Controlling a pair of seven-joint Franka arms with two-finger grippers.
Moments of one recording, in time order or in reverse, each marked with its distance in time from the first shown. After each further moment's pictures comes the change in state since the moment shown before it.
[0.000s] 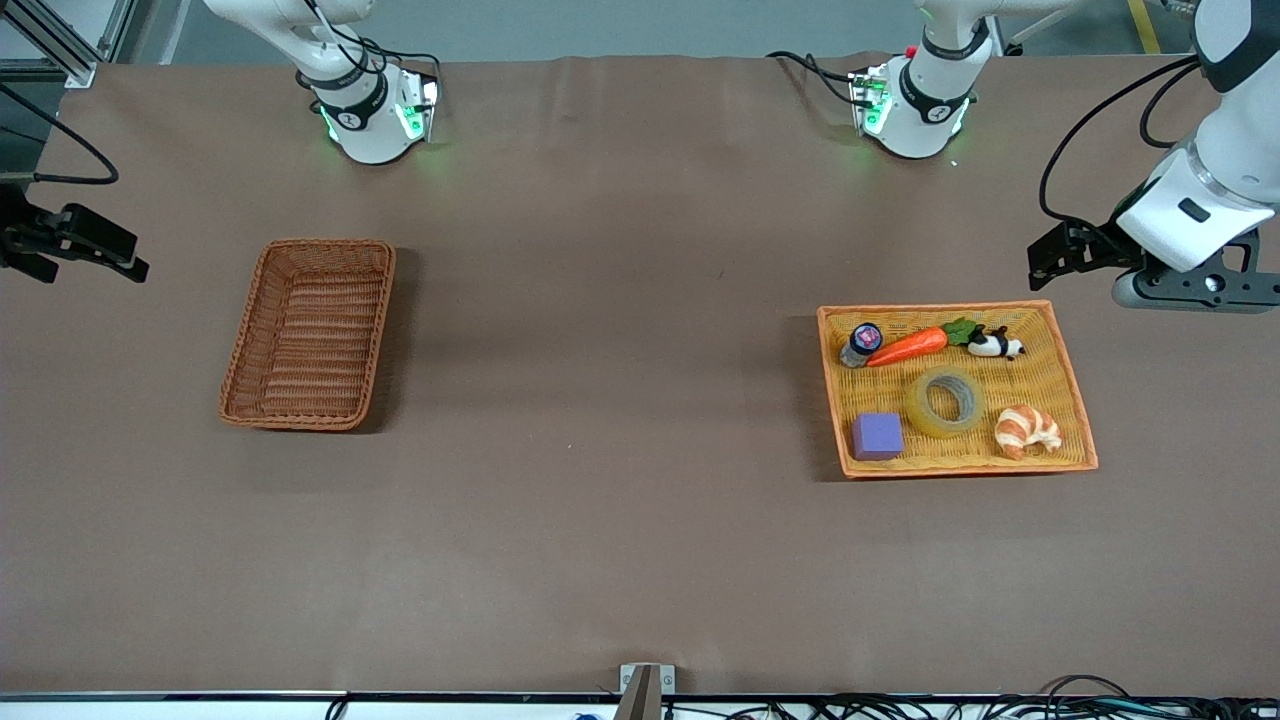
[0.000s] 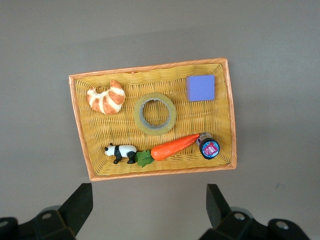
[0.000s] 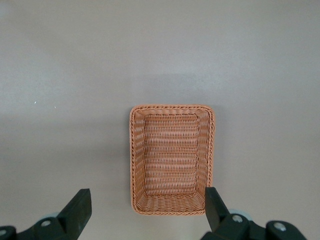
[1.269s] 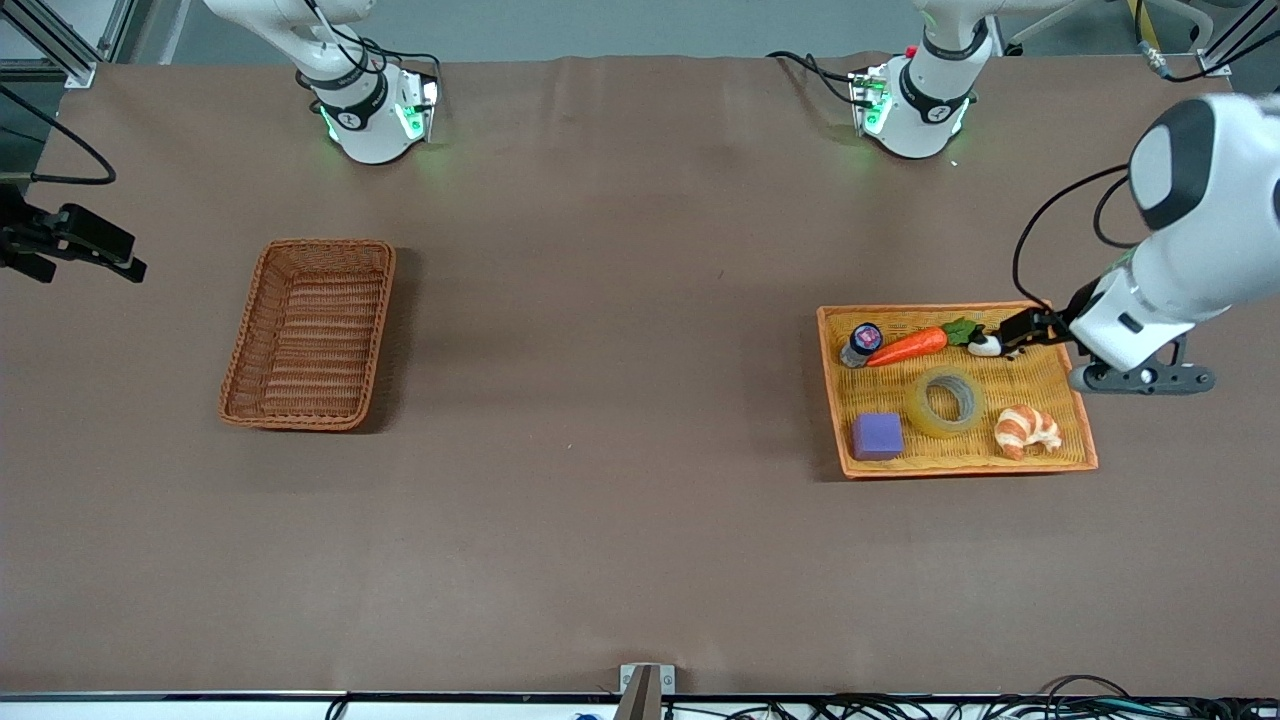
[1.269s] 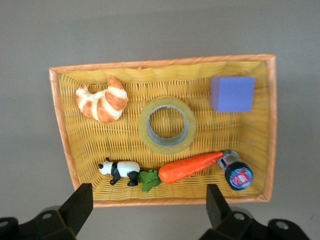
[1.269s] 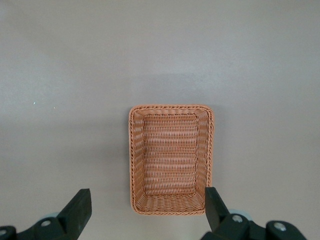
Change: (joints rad) left arm 0.055 0.167 0.004 -0.152 0.010 0.242 0.001; right arm 0.000 0.000 -0.005 0.000 0.000 0.000 0.000
